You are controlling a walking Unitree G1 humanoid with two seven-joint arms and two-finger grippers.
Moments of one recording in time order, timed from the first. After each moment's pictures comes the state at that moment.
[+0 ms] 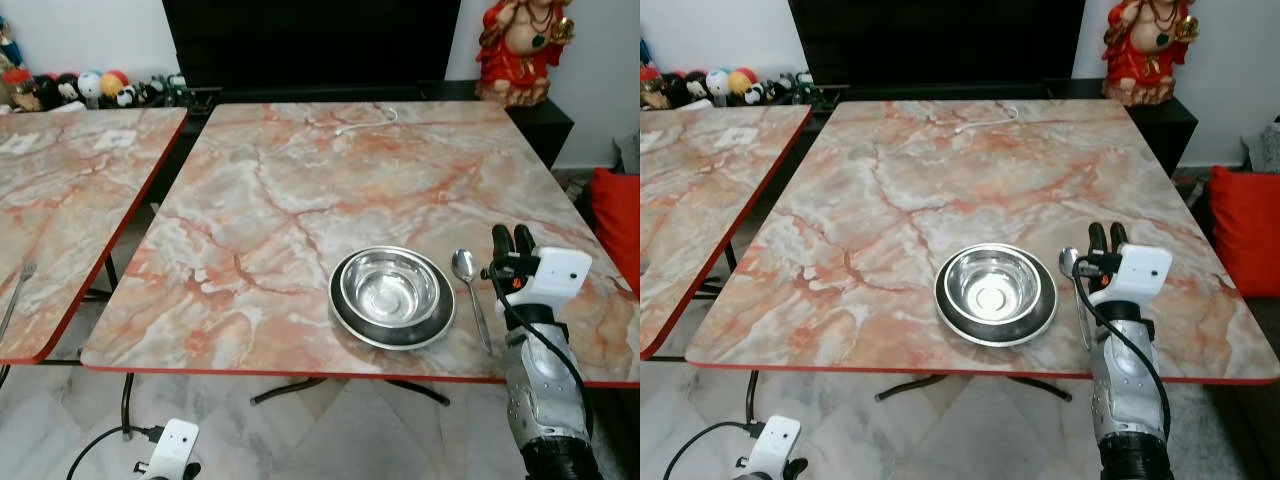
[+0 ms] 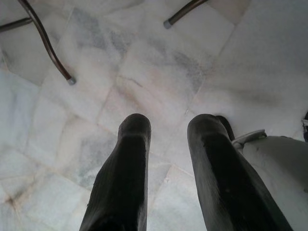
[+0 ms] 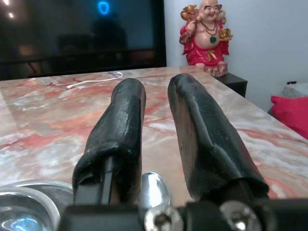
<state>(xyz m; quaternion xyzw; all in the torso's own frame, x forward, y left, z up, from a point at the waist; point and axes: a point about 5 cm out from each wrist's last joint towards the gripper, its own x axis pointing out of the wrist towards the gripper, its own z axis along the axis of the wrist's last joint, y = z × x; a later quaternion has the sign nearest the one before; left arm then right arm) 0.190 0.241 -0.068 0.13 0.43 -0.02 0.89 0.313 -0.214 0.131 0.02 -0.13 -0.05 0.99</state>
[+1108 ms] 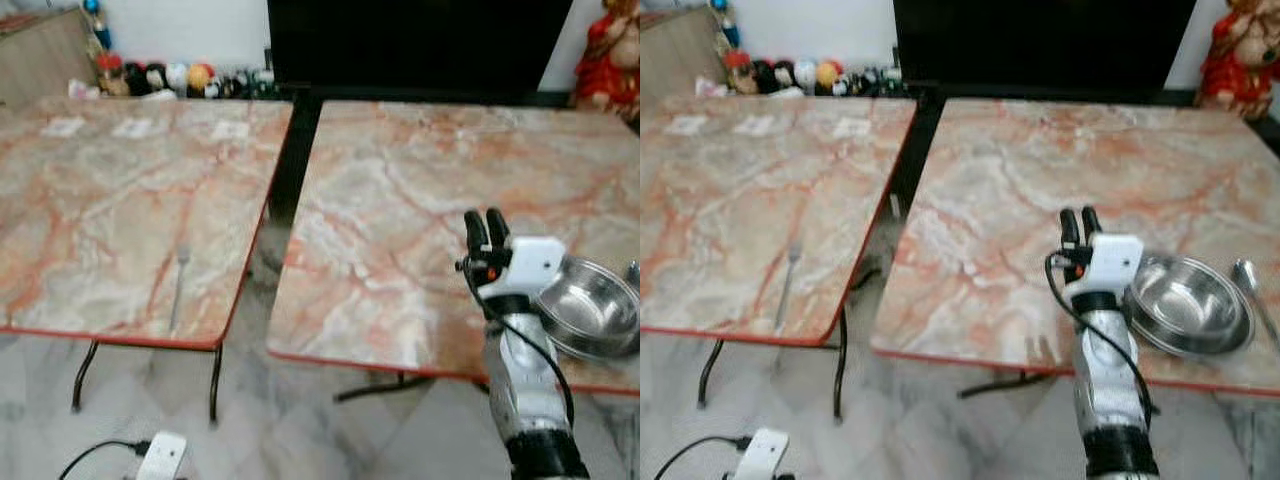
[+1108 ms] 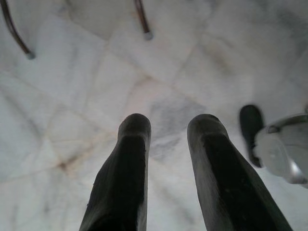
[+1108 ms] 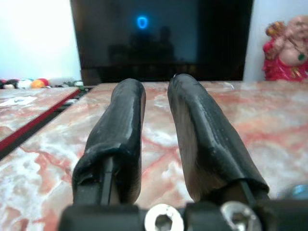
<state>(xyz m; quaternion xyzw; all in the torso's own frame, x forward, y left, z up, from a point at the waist) 0.174 0.252 -0.073 0.13 0.45 -0.01 0.88 0.319 -0.193 0.143 0.00 -0.16 -0.01 0.99</state>
